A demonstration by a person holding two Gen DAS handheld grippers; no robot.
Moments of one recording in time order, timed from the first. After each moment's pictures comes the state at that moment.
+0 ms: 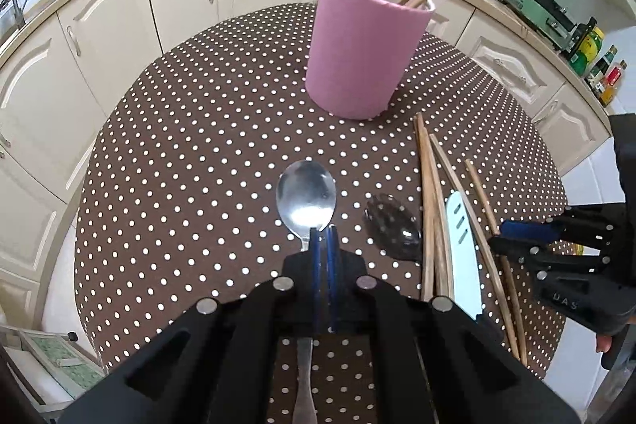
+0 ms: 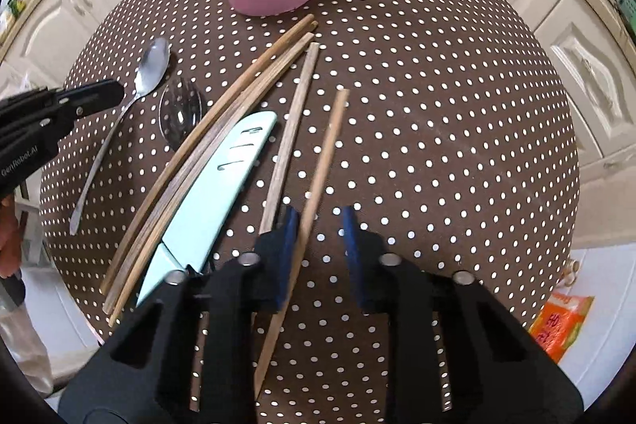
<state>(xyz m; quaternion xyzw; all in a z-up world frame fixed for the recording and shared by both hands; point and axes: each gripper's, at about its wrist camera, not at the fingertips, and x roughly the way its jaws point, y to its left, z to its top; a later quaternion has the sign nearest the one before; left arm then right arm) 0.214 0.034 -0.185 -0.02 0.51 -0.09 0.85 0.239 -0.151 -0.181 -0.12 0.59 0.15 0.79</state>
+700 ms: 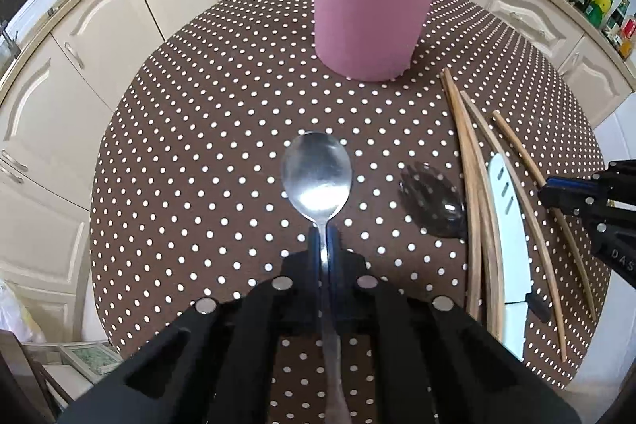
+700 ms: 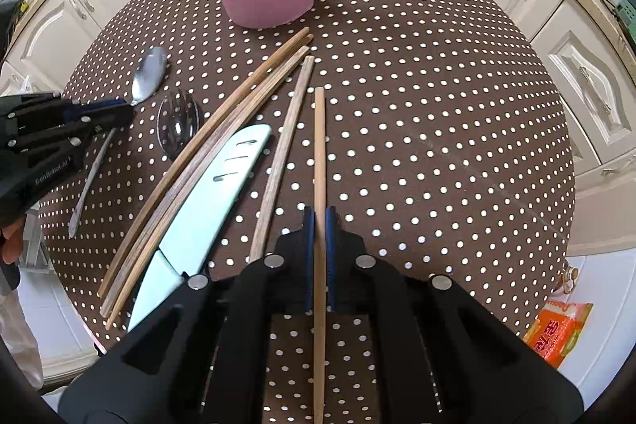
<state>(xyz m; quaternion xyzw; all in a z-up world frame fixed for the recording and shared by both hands) 0.240 0.023 -0.211 0.05 0.55 -0.08 0.83 0.238 -0.165 -0.173 -0.10 0.57 0.15 0.80</state>
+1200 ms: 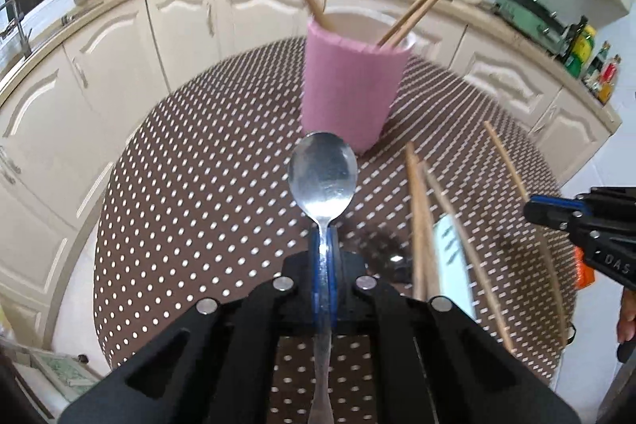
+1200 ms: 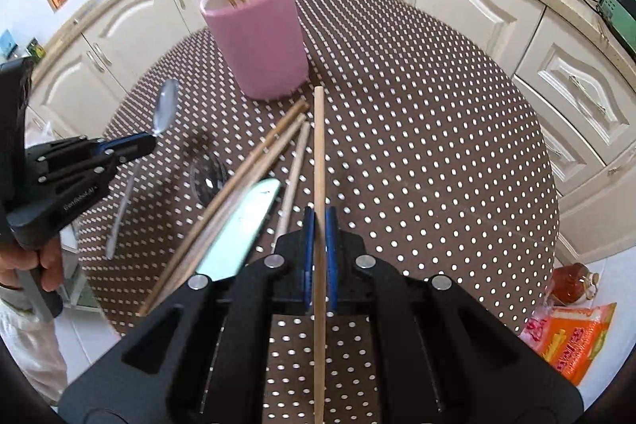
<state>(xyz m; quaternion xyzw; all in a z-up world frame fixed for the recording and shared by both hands) 0.218 0.030 -0.164 -0.01 0.45 -0.10 0.89 0.218 -0.199 -0.109 -0.03 0.49 0.18 0.85</state>
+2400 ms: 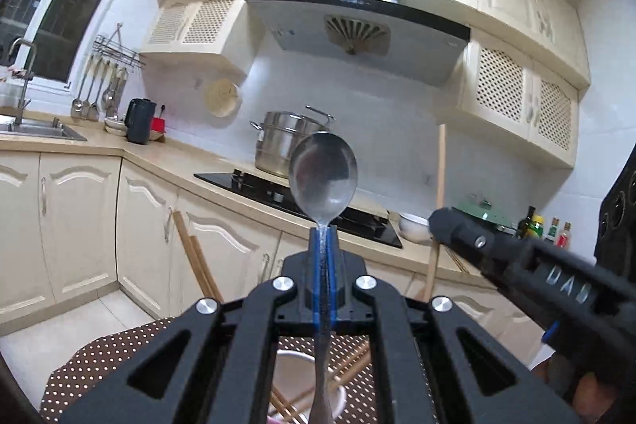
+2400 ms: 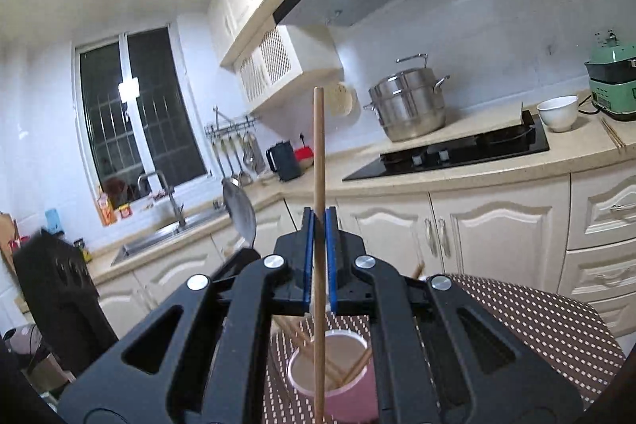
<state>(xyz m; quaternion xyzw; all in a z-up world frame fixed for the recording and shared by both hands) 0.291 0.008 -0.060 -0.14 0.05 -0.13 0.98 0.288 -0.179 -0.010 0.17 0.07 0.20 0.96</state>
